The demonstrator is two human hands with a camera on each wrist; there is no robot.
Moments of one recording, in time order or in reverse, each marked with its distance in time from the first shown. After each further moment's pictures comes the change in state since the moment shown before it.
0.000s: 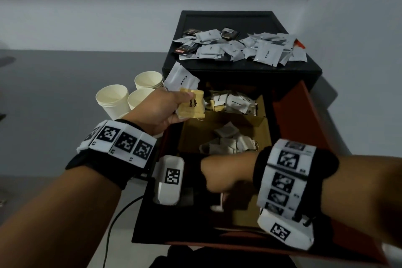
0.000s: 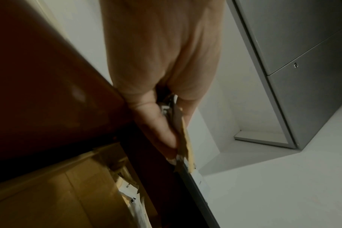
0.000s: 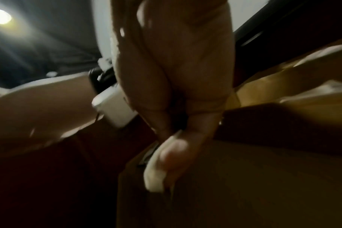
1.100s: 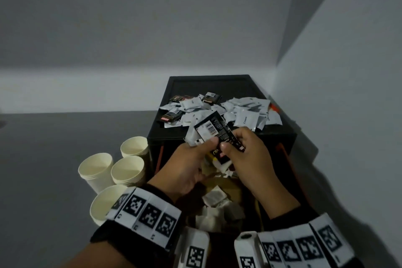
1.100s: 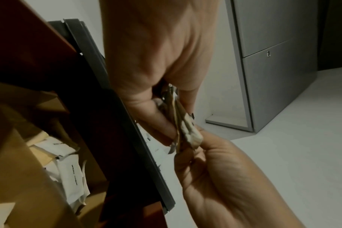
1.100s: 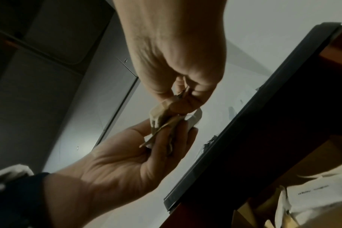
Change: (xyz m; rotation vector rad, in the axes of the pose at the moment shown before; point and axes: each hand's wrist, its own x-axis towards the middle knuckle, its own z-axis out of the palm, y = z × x) left_hand 0.011 0.025 0.071 -0.247 -0.298 0.072; right_hand -0.034 0.057 -0.077 0.812 1.362 -0.245
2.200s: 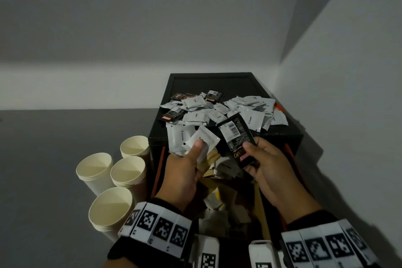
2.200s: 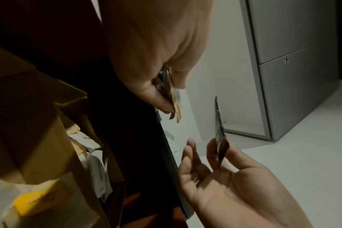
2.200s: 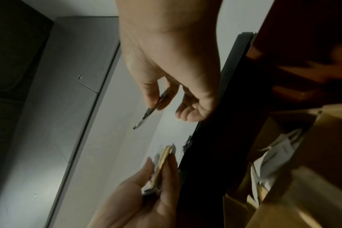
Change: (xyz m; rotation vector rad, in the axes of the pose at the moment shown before) left_hand 0.021 -0.034 -0.019 -0.232 0.238 0.315; right_hand 0.007 0.024 -0.012 0.646 -0.098 0.274
